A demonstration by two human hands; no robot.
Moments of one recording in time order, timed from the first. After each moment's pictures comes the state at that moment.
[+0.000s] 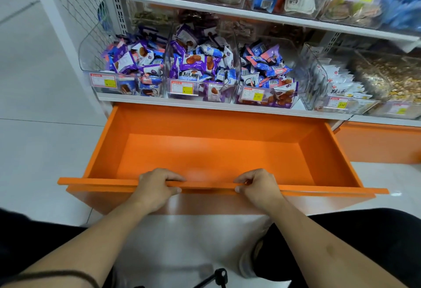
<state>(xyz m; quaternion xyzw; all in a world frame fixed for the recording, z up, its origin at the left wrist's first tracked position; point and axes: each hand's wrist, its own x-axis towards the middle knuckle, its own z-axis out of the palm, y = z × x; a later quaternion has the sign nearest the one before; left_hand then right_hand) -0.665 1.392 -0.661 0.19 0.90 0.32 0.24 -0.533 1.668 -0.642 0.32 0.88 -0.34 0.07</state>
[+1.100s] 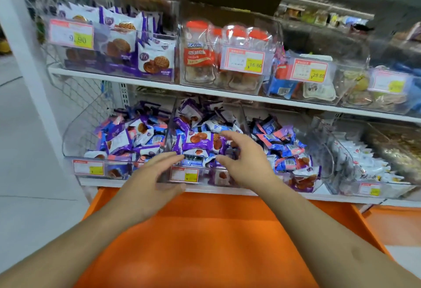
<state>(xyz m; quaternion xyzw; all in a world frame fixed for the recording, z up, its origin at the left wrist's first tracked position) -0.846 1.445 -0.525 0.30 0.87 0.38 0.07 -0.789 1.695 -0.492 0.12 0.93 -0.33 -0.13</state>
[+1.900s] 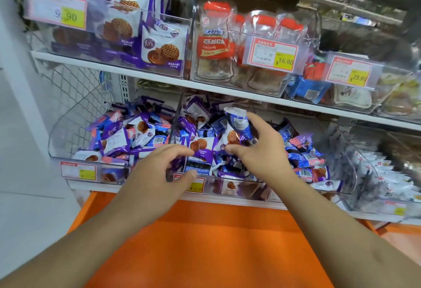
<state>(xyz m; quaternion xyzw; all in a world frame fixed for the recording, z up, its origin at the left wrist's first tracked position) -0.871 1.467 -0.520 0.26 0.85 0.46 0.03 -0.840 1.721 -0.492 0.11 0.90 -0.36 -0.21</state>
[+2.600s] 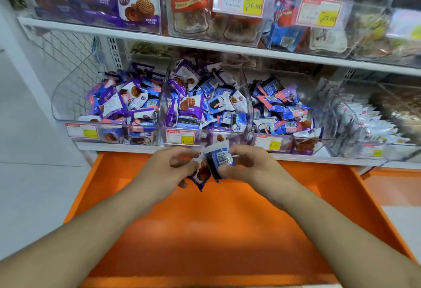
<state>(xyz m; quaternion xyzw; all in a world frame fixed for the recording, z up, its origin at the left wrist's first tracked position) -0.798 1.479 -0.545 0.17 0.78 0.55 0.25 -0.700 1.689 -0.518 0.08 0.80 -0.60 0.03</state>
